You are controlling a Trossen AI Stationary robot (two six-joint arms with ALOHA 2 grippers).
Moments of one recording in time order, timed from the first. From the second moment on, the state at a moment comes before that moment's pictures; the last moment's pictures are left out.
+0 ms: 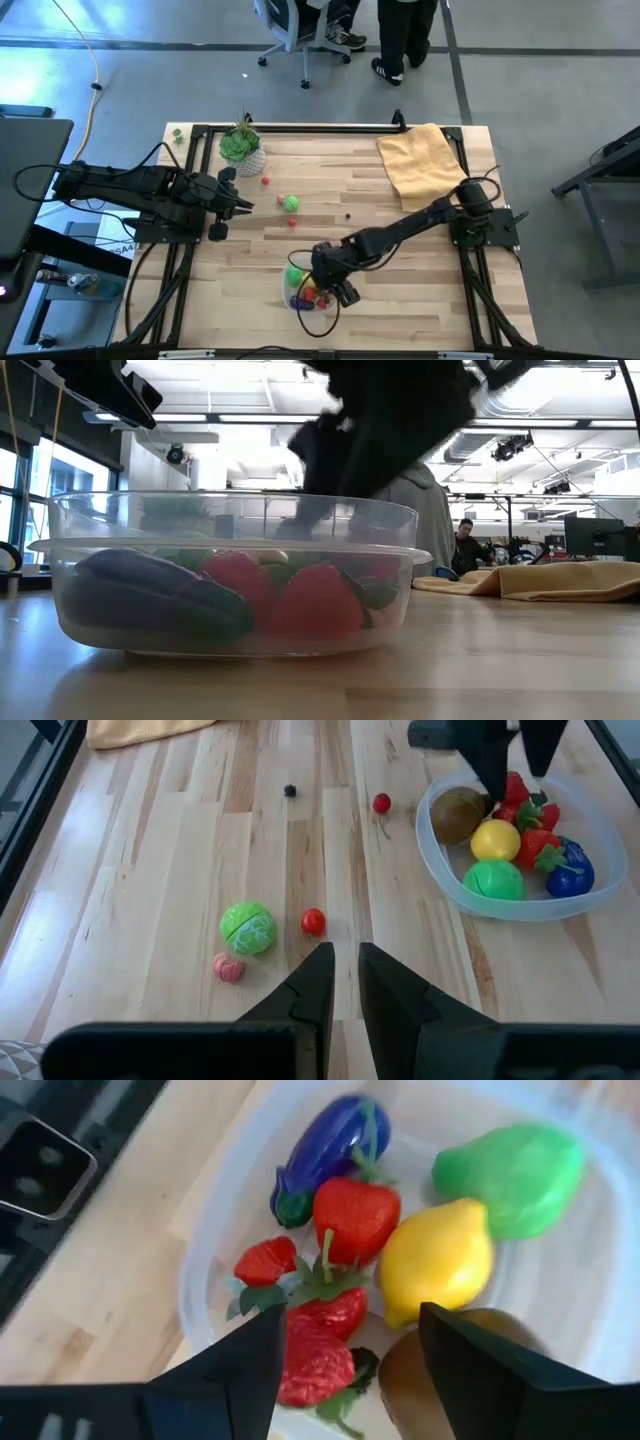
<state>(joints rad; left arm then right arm) -0.01 0.72 0.75 -0.76 -0.12 -0.01 0.33 2.02 1.50 -0.50 -0.16 -0.11</state>
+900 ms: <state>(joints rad) -0.01 0.72 0.75 -0.76 -0.12 -0.01 0.05 1.74 1.25 -0.55 -0.33 -0.18</state>
